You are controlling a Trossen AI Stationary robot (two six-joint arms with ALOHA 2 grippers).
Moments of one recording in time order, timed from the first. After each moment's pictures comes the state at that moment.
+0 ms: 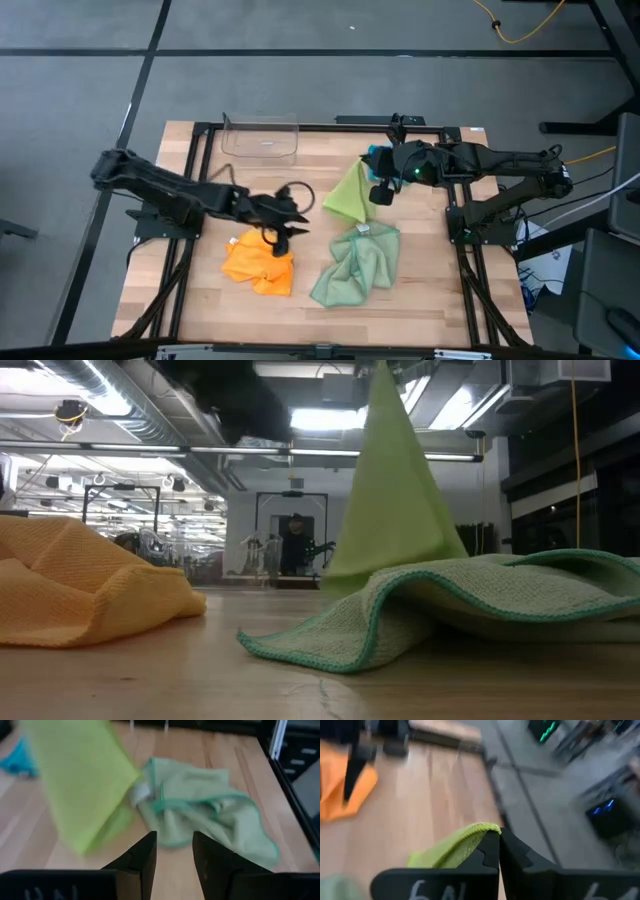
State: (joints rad) left arm -0.20 1.36 0.87 -0.07 -0.18 -0.22; right arm 0.06 1.33 1.46 -0.71 0.52 -0.20
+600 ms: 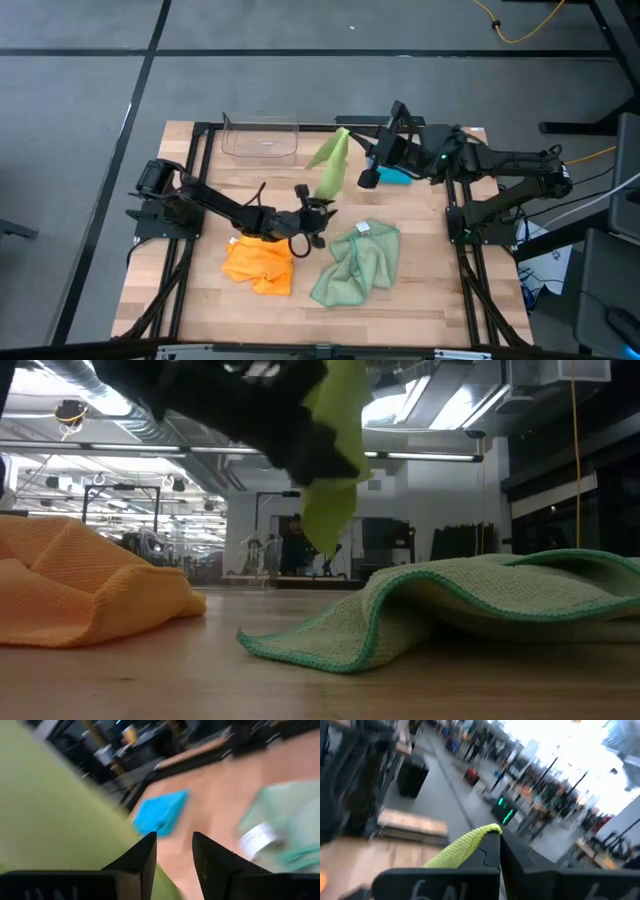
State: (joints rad) left arm -0.21 1.76 0.87 0.60 -0.76 0.32; right arm 0.06 1.33 1.46 -0.13 0.52 -0.53
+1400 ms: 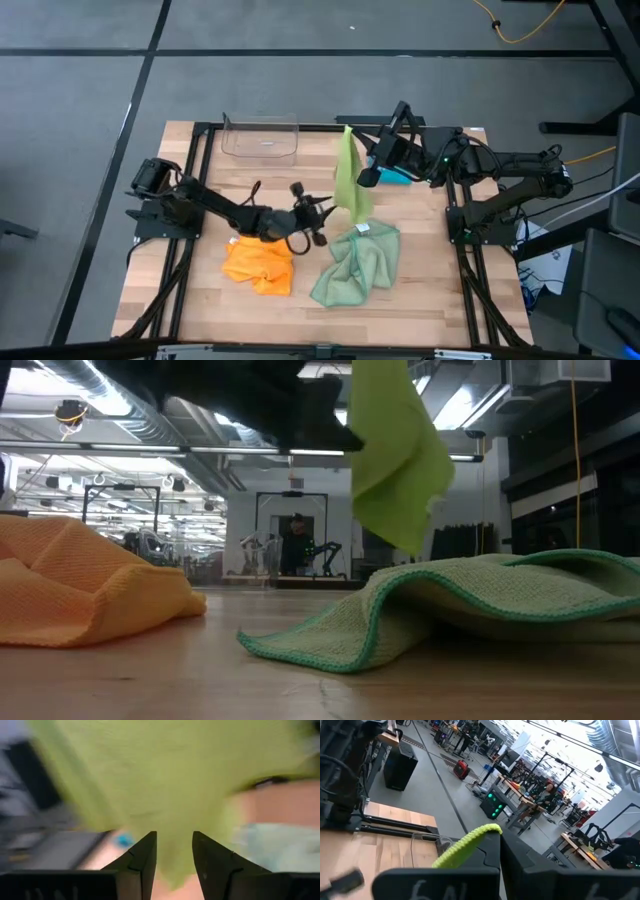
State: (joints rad) left arm -0.22 1.71 0.87 0.64 -0.71 0.17; right arm 0.08 1.33 1.46 -0.15 0.61 -0.56
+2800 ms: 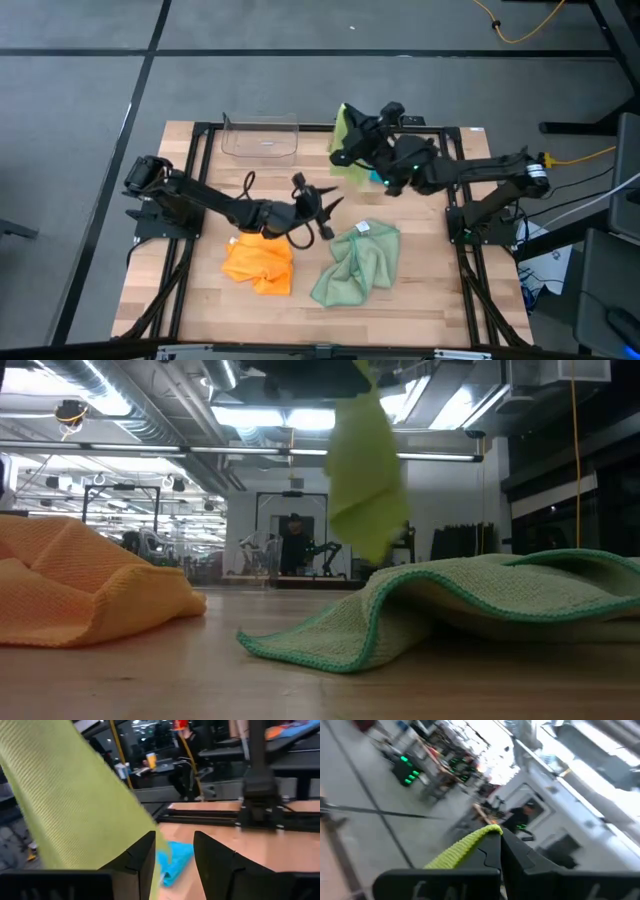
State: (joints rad) left arm -0.22 1.65 1.02 0.56 -0.81 0.19; right arm 0.07 1.55 1.47 0.37 1.08 -1.04
